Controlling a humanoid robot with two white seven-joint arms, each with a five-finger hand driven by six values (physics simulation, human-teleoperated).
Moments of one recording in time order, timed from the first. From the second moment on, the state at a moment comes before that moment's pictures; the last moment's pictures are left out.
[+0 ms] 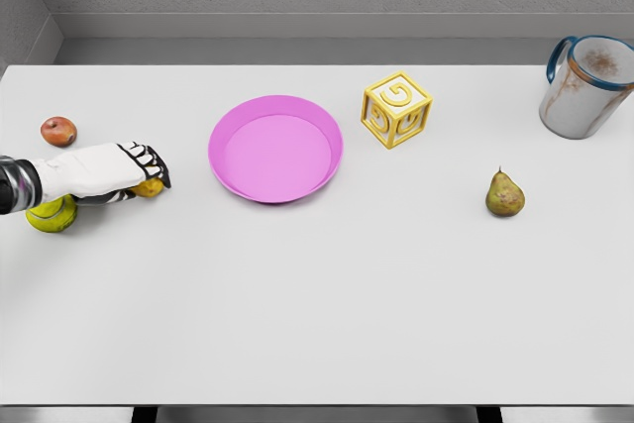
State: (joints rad) left arm -0.43 0.75 -0.37 -1.40 -0.70 -0.61 -0.61; right arm 0.06 0.00 0.01 0.05 0.15 -0.25 0.00
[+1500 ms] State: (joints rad) left arm -0.52 0.63 -0.37 -1.44 -0.62 -0.61 -0.61; right arm 0.06 0.00 0.01 0.05 0.15 -0.25 0.00
